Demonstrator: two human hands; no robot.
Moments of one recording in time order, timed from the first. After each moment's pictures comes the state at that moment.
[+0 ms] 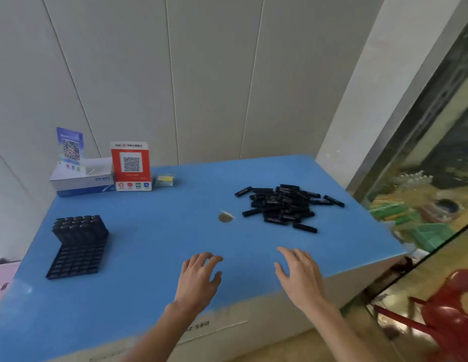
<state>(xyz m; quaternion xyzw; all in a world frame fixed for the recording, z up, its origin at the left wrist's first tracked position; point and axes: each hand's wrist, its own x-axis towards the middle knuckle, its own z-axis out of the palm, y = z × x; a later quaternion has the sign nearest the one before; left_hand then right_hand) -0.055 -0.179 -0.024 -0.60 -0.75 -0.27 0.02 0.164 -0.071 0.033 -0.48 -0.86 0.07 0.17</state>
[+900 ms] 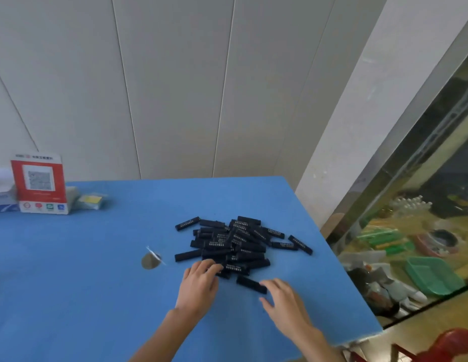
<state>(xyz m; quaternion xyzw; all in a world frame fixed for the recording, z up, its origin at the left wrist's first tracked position) 0.042 0.070 -0.051 -0.57 -0.76 -0.32 0.00 0.250 0.158 -0.002 -0.41 -0.90 0.15 0.04</state>
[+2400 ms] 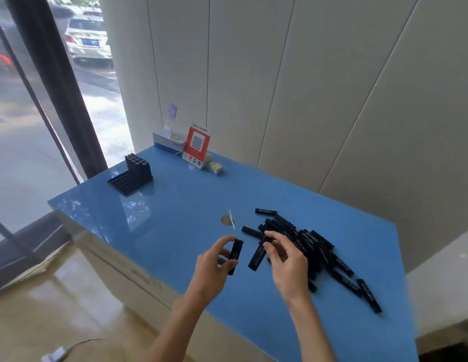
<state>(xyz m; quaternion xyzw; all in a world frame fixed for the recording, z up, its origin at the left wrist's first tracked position) 0.150 -0.018 0.055 -0.18 -0.81 -0.55 -0.08 0.210 0.137 0.086 -0.15 -0.79 0.55 0.22</state>
